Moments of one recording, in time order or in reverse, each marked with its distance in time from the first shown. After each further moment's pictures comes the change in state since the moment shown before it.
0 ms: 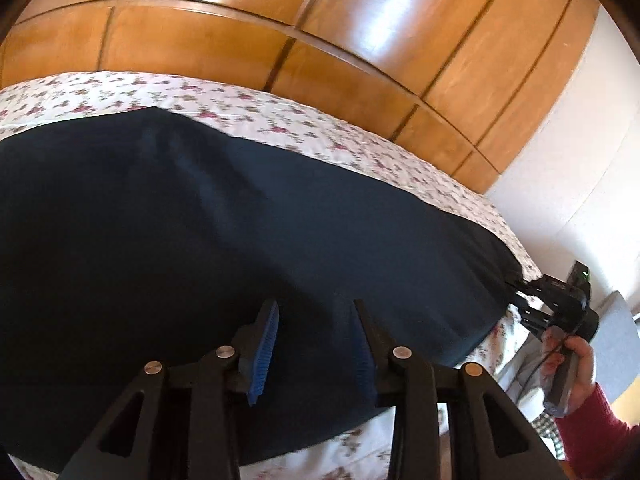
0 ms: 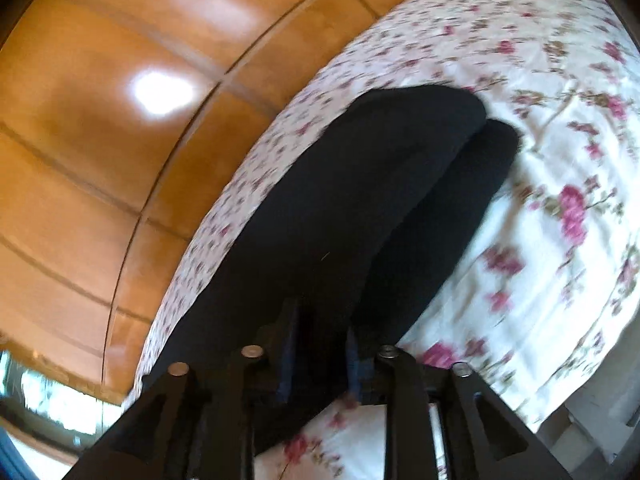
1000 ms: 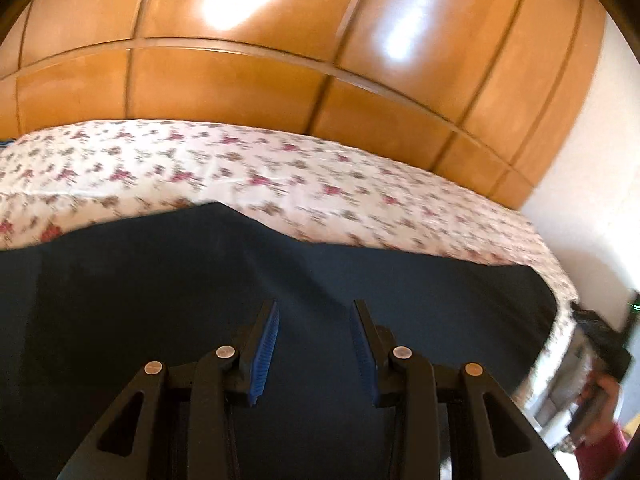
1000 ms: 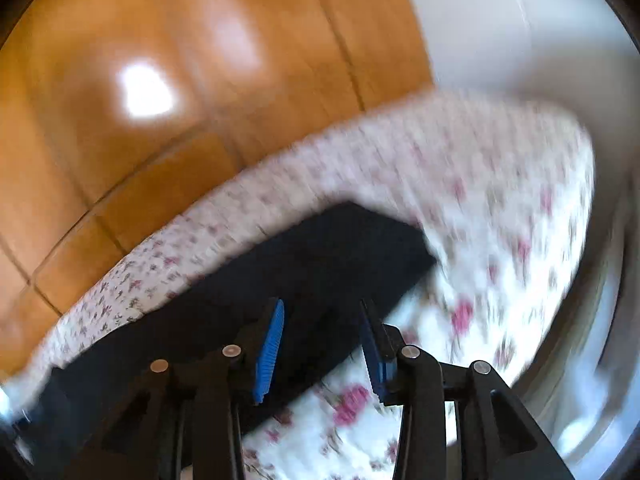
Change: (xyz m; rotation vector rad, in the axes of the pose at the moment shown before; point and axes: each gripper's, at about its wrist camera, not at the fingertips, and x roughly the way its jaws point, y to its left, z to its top) left arm -0.021 0.034 0.079 0.019 -0.043 0.187; right arm -0.049 0.063 -0.006 -0.344 -0.310 -0.338
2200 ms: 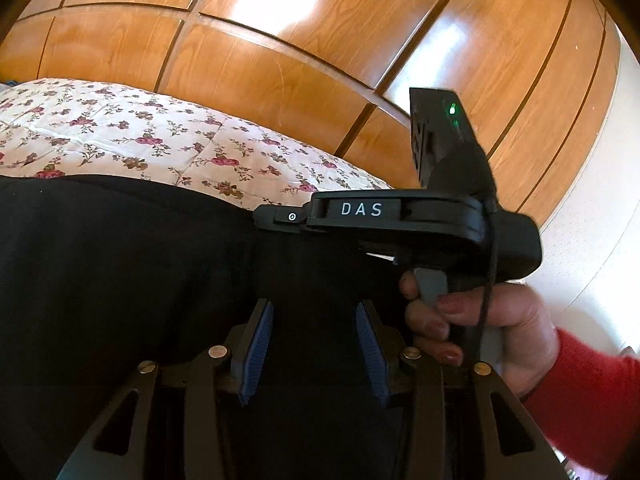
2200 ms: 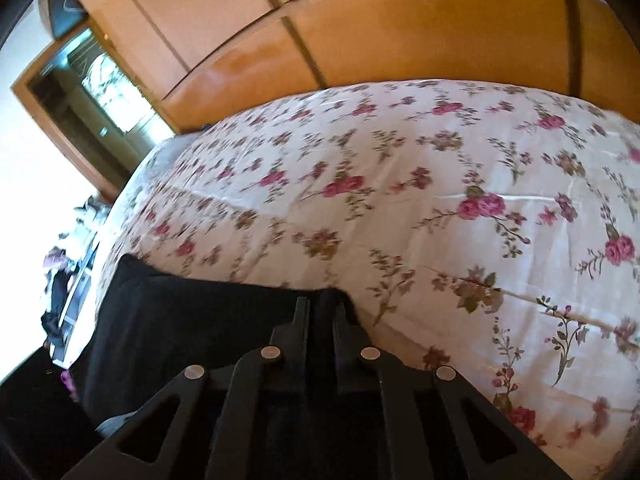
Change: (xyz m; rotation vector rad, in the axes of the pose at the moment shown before) left arm 0.025 0.073 -0.033 -0.145 -0.149 -0.119; right arm 0.184 0.448 -0.132 -0.589 0.629 0.835
